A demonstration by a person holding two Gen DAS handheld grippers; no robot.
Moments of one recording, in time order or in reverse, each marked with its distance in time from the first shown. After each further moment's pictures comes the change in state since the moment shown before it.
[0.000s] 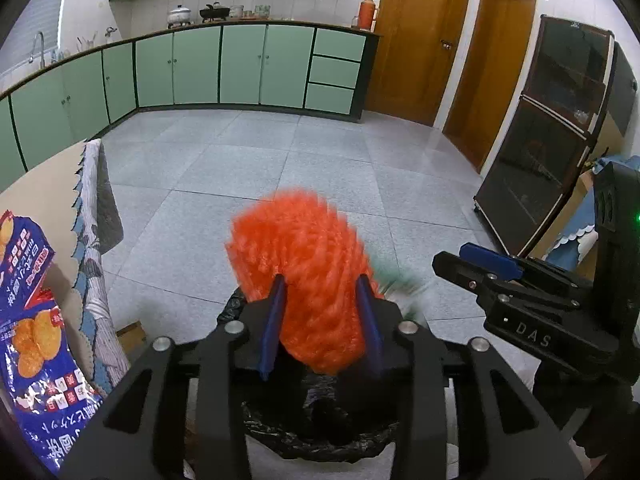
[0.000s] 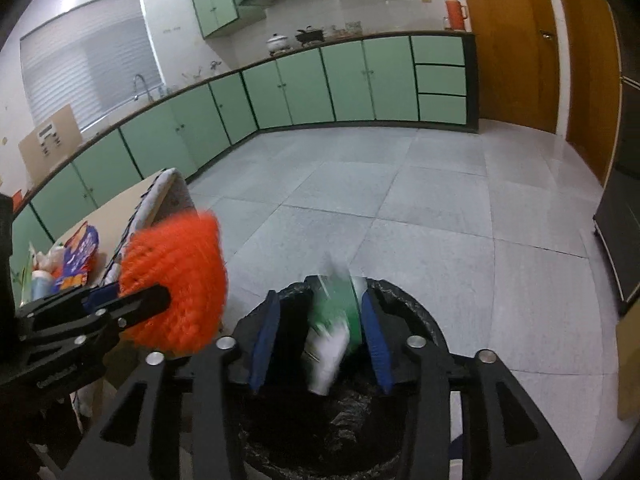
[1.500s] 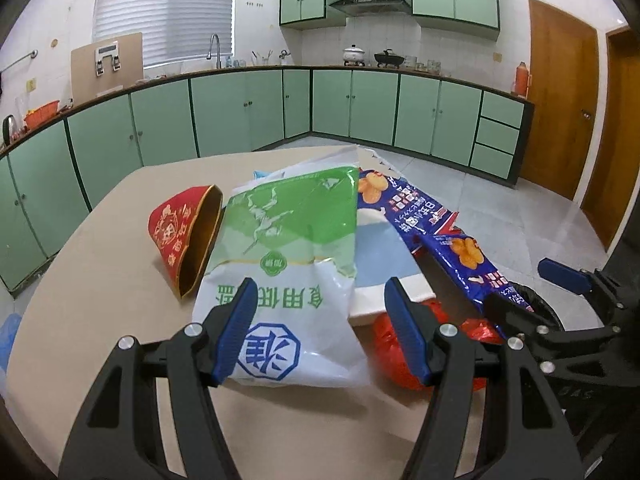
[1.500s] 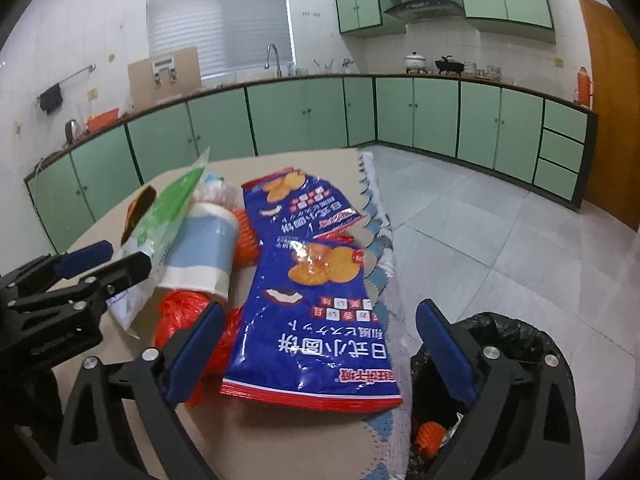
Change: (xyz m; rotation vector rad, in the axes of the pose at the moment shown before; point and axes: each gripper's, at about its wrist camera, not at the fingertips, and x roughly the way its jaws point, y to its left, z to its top) left arm -0.217 0.156 -0.092 -0.253 -0.185 0.533; right arm 0.001 0.256 -0.050 -0.351 -0.039 0.251
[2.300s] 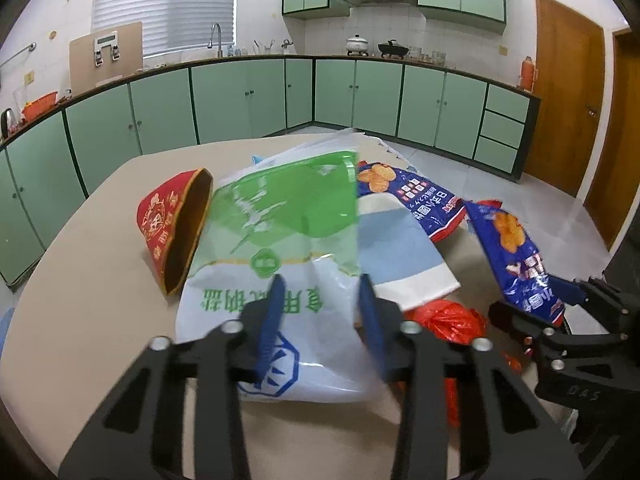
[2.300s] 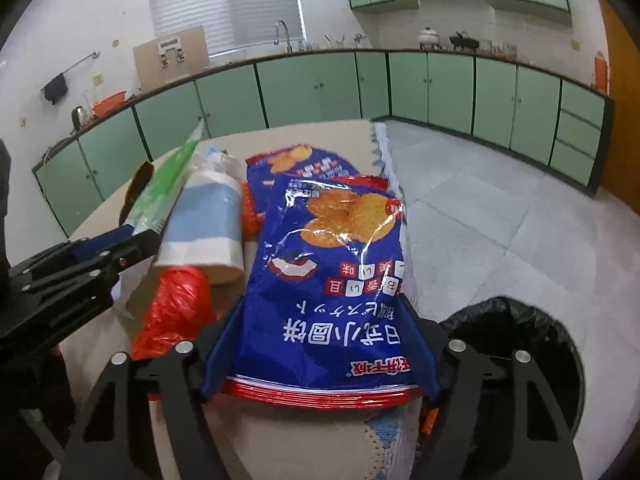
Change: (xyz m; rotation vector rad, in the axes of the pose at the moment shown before) left arm 0.022 0.002 0.002 -0.007 0.030 0.008; right arm 0.012 -0.007 -0.002 -0.007 0.084 0.058
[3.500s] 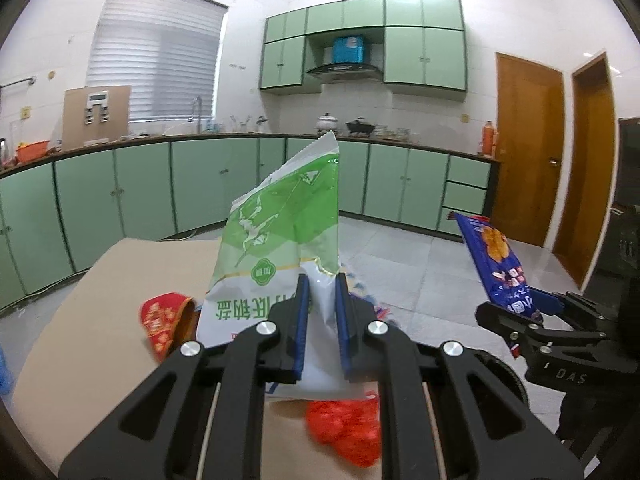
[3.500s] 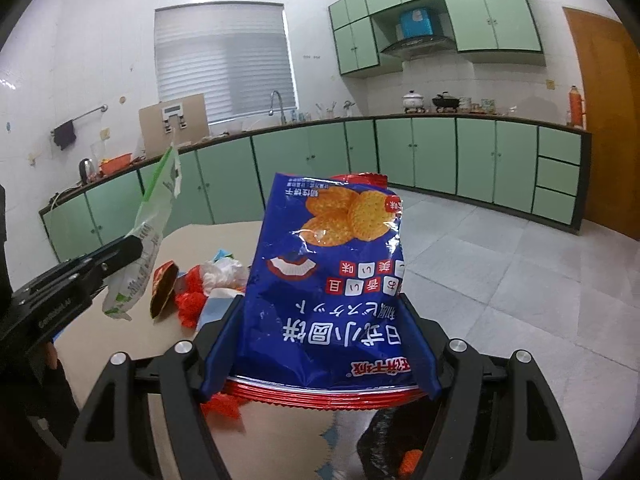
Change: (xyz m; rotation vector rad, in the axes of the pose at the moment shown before) left arm -0.090 -0.047 0.050 0.012 -0.287 -0.124; right arm -0.097 -0.029 0.037 0.034 -0.247 -0.025
